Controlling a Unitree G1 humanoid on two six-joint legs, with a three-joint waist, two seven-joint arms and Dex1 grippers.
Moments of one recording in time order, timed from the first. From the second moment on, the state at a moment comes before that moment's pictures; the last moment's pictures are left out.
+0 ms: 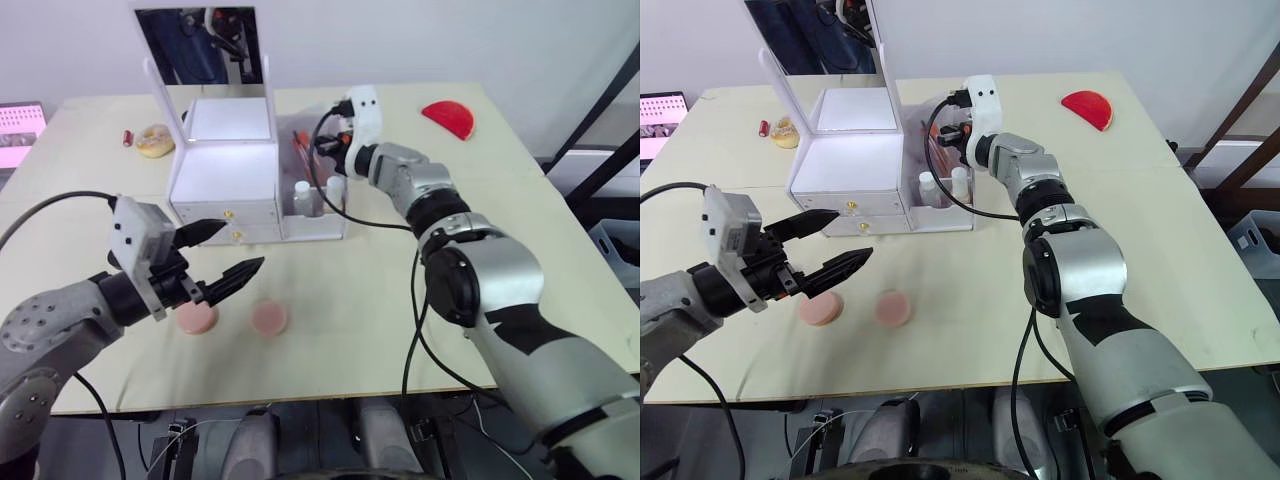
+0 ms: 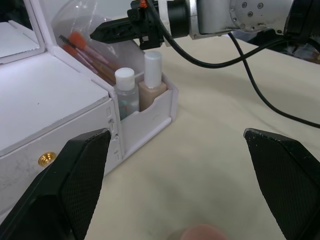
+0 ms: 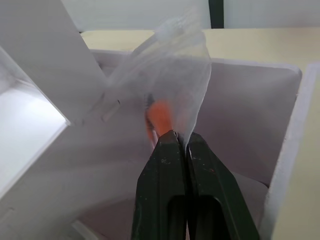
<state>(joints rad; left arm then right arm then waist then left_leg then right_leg) -0.02 0.79 0.41 -0.76 -0.97 0.80 -0.48 -1.41 -0.12 -0.20 1.32 0.10 0.20 0.53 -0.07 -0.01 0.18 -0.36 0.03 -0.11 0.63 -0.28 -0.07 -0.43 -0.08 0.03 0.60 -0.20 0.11</state>
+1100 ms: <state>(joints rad) 0.24 0.84 0.66 -0.57 -0.87 0.70 -0.69 -0.83 -0.60 -0.09 0.22 0.30 0.69 1.10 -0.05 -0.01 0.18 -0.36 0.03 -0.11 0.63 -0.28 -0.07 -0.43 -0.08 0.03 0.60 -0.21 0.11</state>
